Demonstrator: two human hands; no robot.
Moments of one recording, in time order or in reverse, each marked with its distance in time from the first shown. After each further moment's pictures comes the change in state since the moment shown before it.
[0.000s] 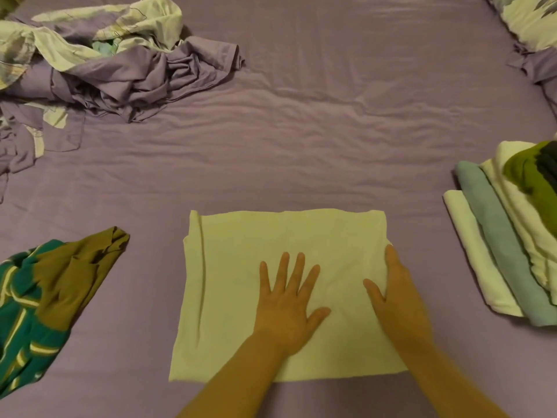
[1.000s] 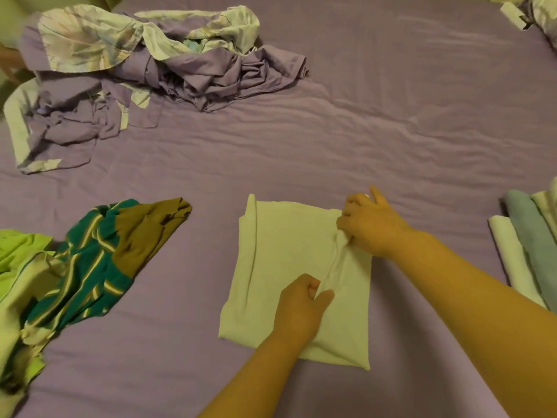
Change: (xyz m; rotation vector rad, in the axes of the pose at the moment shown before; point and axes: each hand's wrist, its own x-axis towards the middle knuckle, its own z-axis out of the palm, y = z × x) left_hand -0.052 -0.011 -0.060 -1.139 0.097 -0.578; right_hand 0.065 -0.163 0.000 -1.179 -0.355 -0.818
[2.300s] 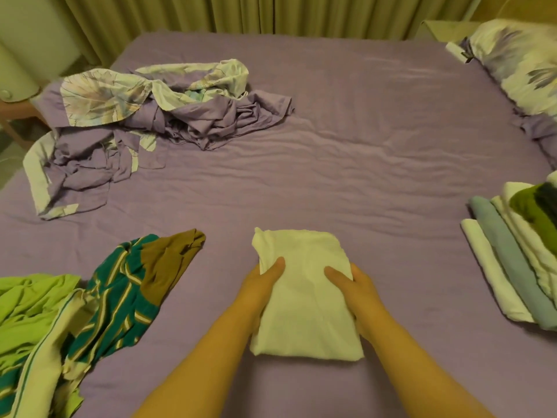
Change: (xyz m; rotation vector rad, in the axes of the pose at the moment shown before) left_hand 0.001 0.021 -0.112 -0.561 -0.137 -0.216; right_hand -0.064 -0.115 0.006 2.072 0.336 0.666
